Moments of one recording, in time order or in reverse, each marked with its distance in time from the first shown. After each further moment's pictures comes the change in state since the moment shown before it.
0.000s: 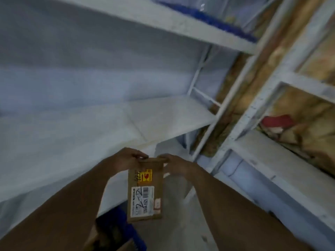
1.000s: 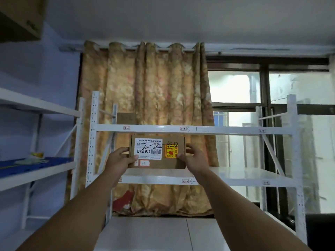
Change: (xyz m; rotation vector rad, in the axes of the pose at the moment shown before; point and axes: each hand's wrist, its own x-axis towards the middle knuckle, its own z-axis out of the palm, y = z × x) left_hand -0.245 0.530 0.336 -0.358 -0.245 0.840; right_hand -0.676 0.034 -0.285 0.235 1.631 -0.557
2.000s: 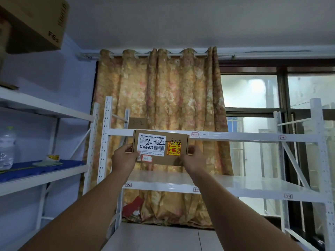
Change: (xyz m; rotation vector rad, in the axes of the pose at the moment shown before) left_hand 0.022 0.009 0.004 0.132 0.299 0.204; right_hand 0.025 -0.006 0.047 -0.017 0.071 -0.006
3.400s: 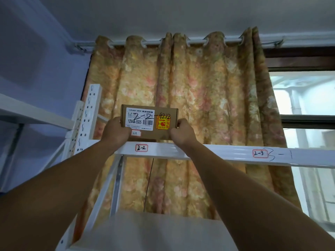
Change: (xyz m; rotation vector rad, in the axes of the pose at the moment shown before) left_hand 0.449 -0.156 0.112 0.296 -0.004 0.257; right_hand 0.391 0.054 0.290 -0.116 -0.145 -0.317
